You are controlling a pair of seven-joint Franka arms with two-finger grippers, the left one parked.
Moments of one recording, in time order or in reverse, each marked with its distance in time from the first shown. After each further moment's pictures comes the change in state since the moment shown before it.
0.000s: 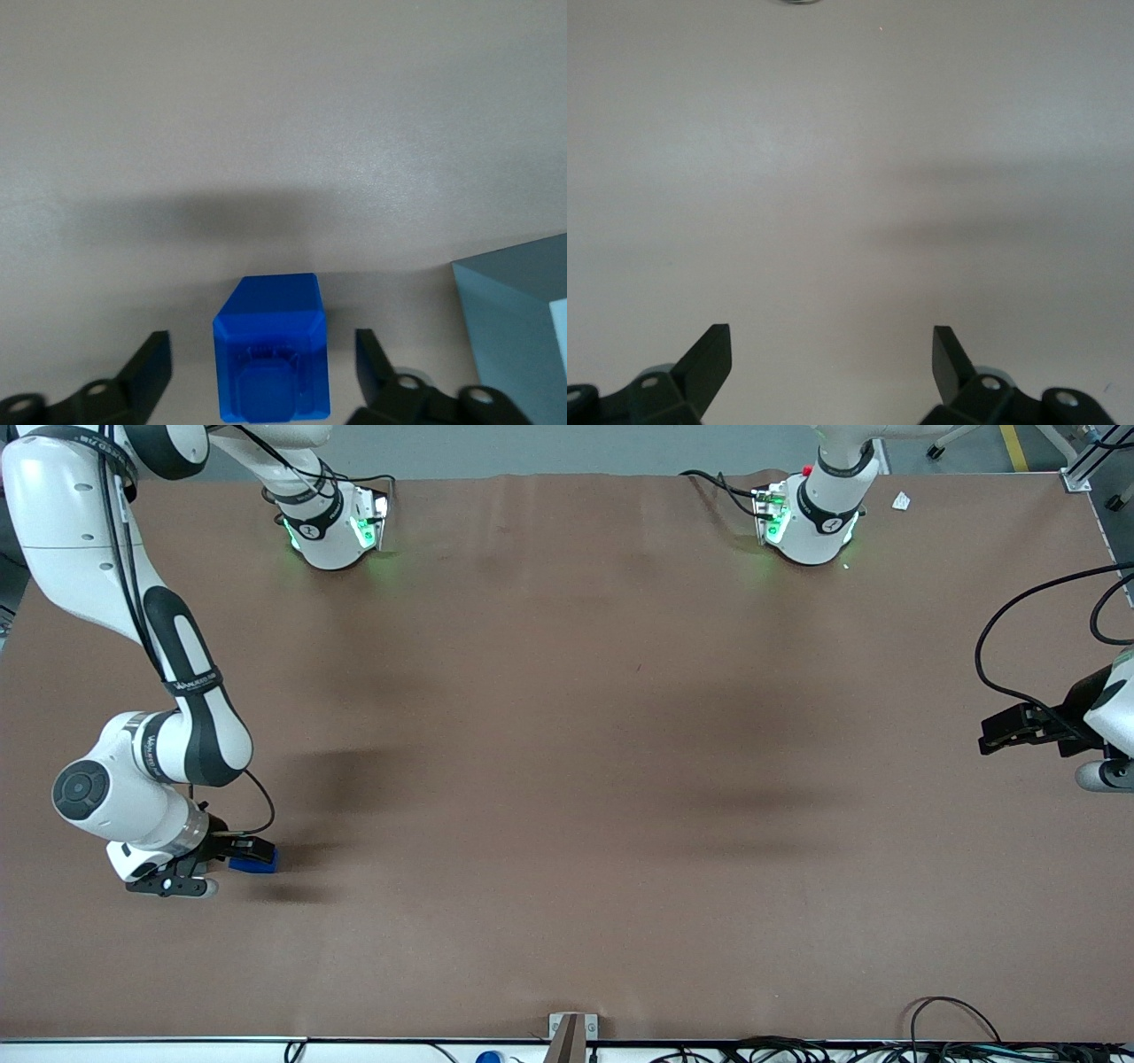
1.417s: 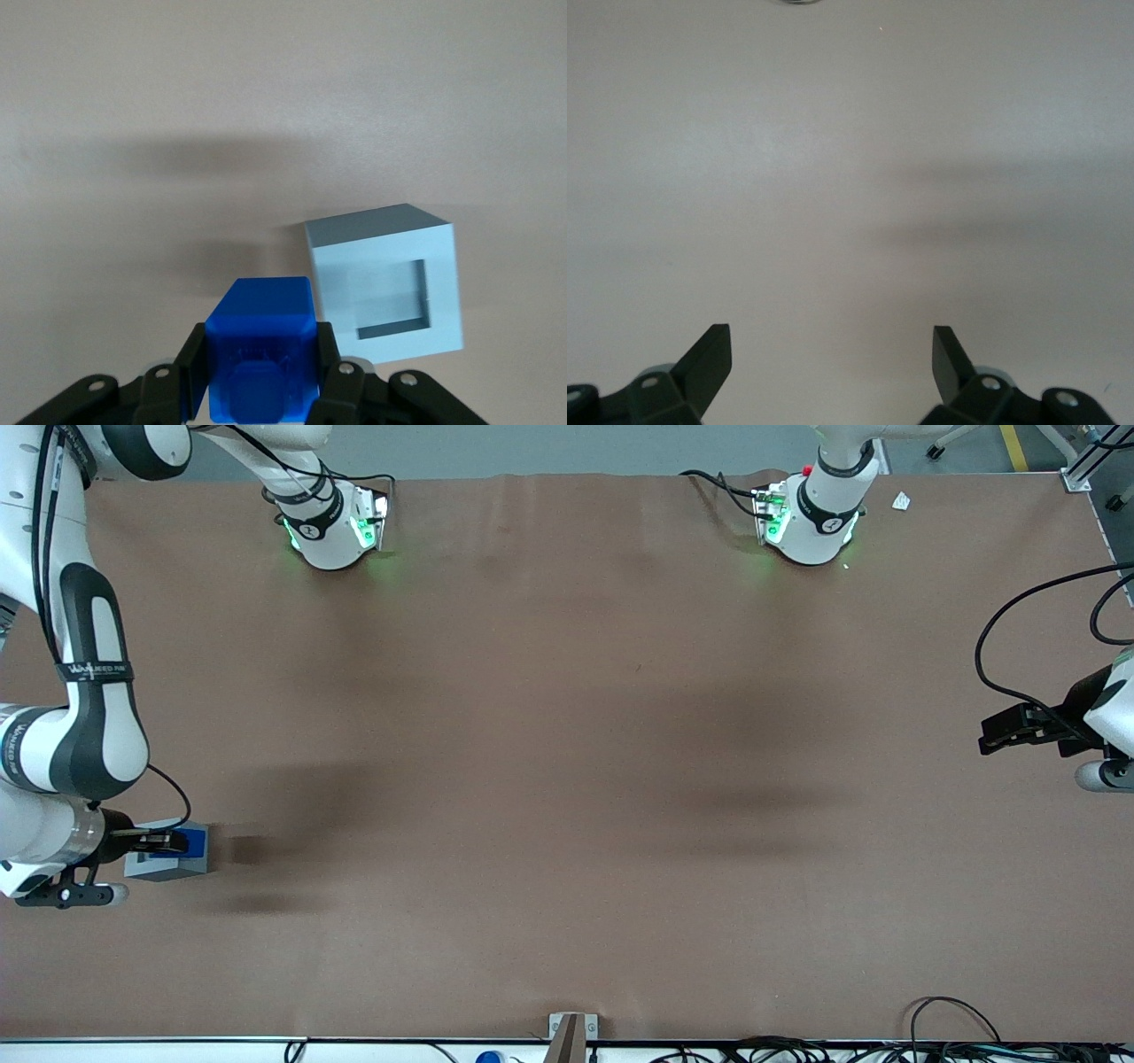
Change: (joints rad) arm -0.089 -0.003 -0.012 0.293 -0.046 -0.446 -0.180
